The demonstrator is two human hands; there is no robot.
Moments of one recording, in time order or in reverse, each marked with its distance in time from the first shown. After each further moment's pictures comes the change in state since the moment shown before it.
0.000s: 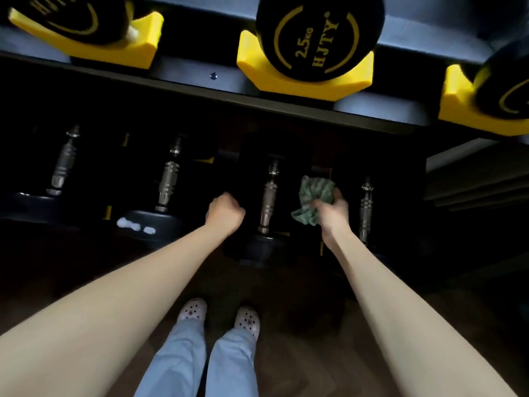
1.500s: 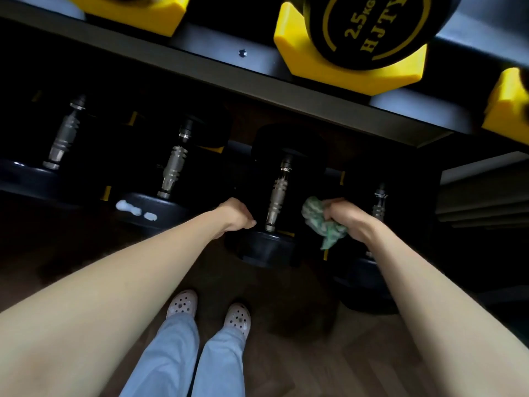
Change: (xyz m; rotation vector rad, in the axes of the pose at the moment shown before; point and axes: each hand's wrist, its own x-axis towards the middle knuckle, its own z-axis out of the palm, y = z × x) left_hand 0.009 -0.012 0.002 0.014 -0.360 -0.043; right_hand 0.024 -0.016 -0.009 -0.695 -0.384 0.160
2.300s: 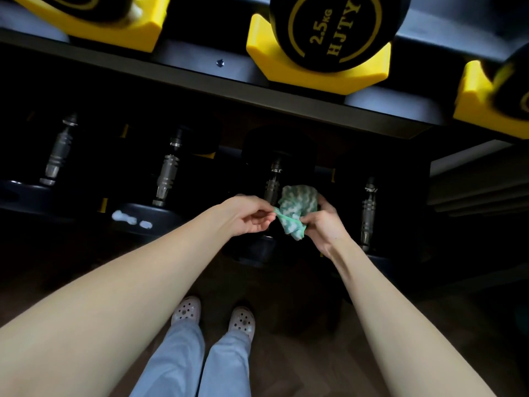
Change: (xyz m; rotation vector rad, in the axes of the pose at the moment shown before) left_hand -0.015 0.040 0.010 -0.840 -0.197 -0.156; right_hand -0.022 0.013 0.036 0.845 -0.035 -0.144
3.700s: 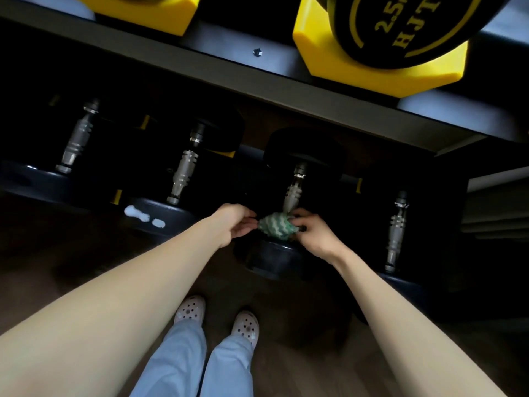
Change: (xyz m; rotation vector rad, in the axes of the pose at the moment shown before) left_hand 0.041 -0.021 -0.054 -0.024 0.231 0.034; right_hand 0.050 0.037 0.015 -1.030 -0.288 -0.320
